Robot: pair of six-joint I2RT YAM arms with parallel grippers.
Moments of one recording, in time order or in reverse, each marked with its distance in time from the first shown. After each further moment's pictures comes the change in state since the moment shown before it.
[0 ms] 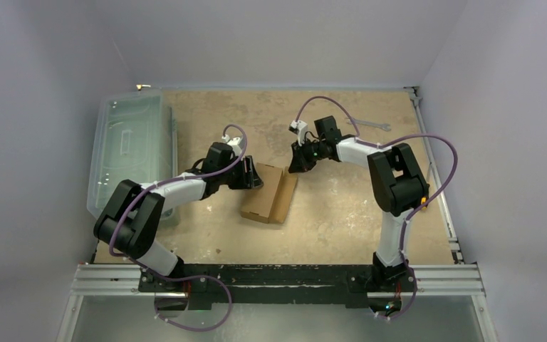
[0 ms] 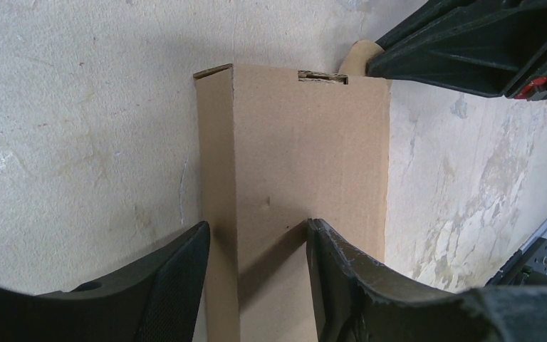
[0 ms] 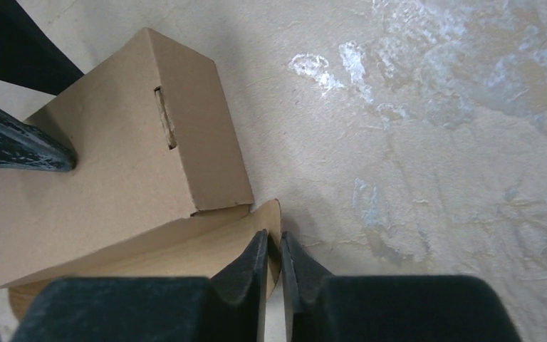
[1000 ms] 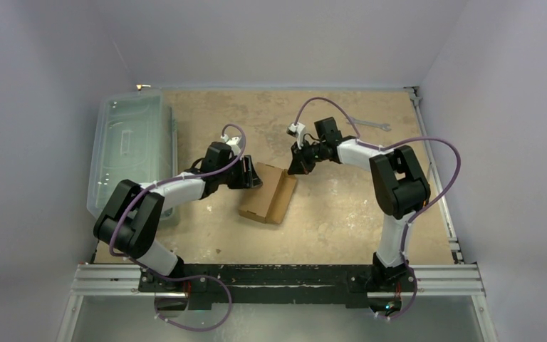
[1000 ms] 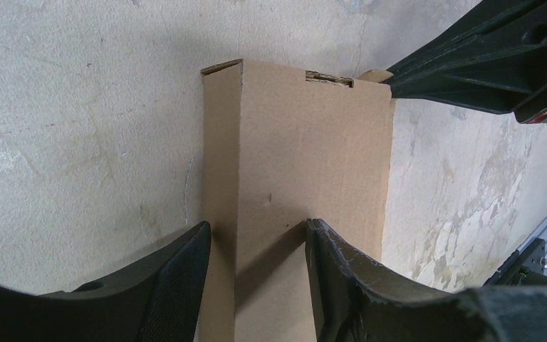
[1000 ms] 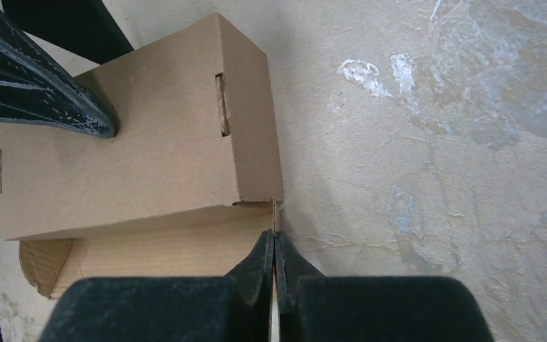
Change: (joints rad) left arm 0.012 0.000 0.000 0.000 0.010 0.000; right arm 0.011 -0.034 -0.027 -0.012 -0.079 -0.094
